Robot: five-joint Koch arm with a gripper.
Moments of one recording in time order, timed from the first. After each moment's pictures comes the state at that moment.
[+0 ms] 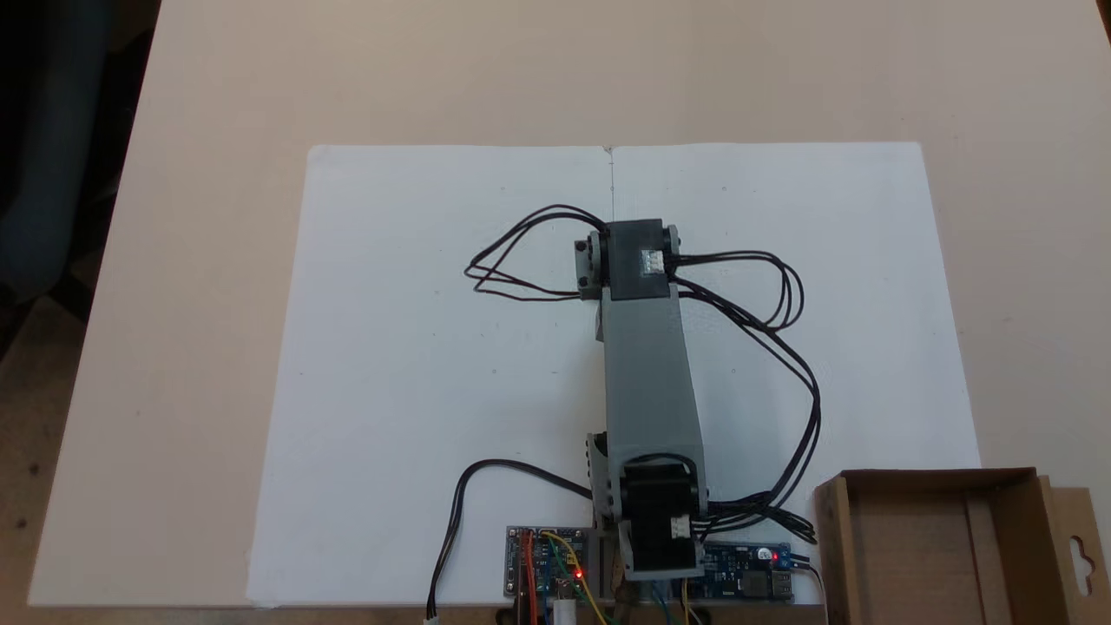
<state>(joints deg) -4.7 114.7 108.3 62.0 3.6</state>
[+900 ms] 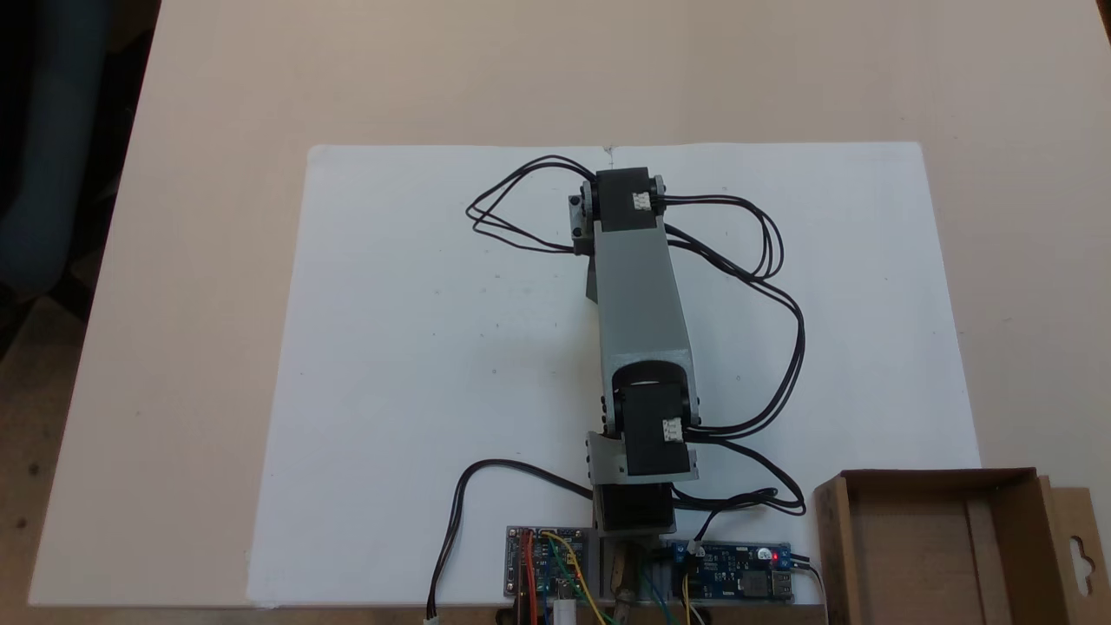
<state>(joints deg) -4.9 96.7 104.2 51.2 11.8</state>
